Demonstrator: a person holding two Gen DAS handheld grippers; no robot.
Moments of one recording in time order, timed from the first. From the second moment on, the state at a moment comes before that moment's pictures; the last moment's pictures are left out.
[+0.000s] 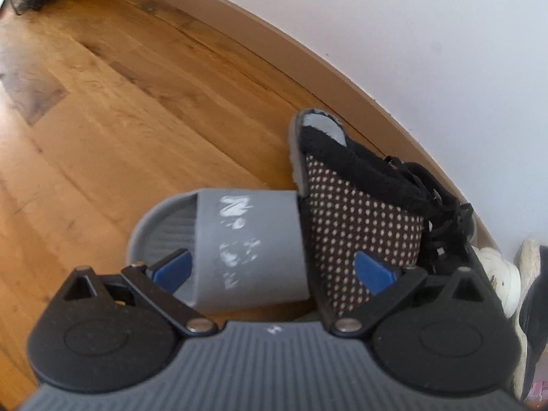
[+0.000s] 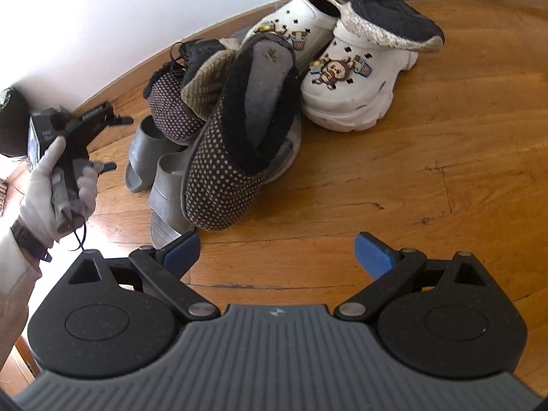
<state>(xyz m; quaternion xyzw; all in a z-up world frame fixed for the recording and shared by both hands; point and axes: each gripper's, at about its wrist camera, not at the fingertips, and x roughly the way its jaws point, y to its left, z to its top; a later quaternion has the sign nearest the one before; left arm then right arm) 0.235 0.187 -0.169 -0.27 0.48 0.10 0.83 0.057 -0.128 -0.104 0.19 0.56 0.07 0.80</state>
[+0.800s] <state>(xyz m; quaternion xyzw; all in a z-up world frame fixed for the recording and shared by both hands) 0.187 0.205 -0.196 -0.23 0.44 0.25 0.83 0.058 -0.121 -0.102 0.18 0.56 0.07 0.81</state>
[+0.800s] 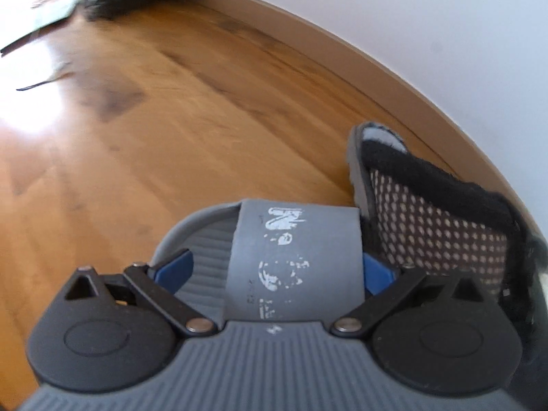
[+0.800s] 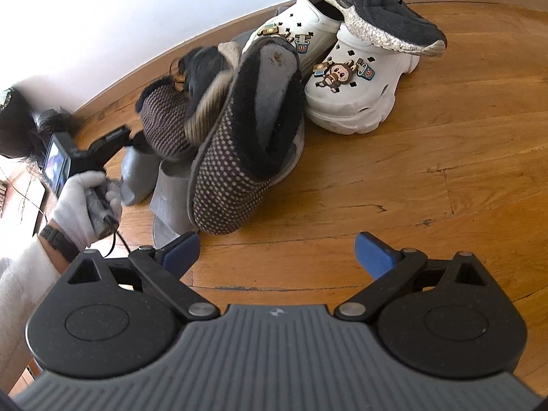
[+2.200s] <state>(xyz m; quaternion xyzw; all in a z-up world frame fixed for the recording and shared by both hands) 0.282 0.150 -0.146 -0.05 0.50 0.17 0.85 0.050 -0.103 -0.111 0.18 0.58 0.10 0.79</state>
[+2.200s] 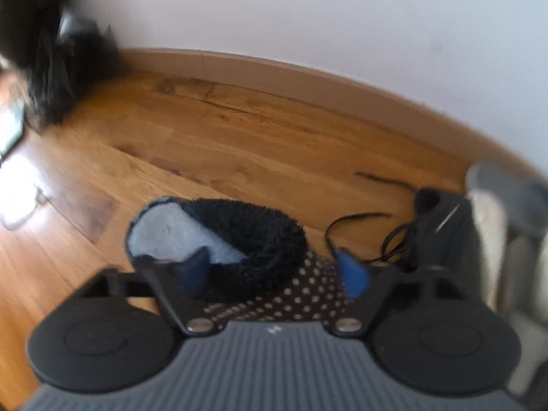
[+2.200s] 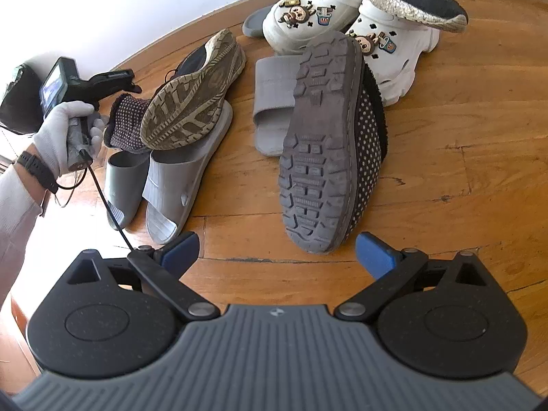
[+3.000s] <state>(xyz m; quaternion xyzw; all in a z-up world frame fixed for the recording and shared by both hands) 0.246 0.059 -0.084 -0.06 0.42 -0.08 0.90 0.049 -0.114 -0.113 0.19 0.58 0.10 0.78</state>
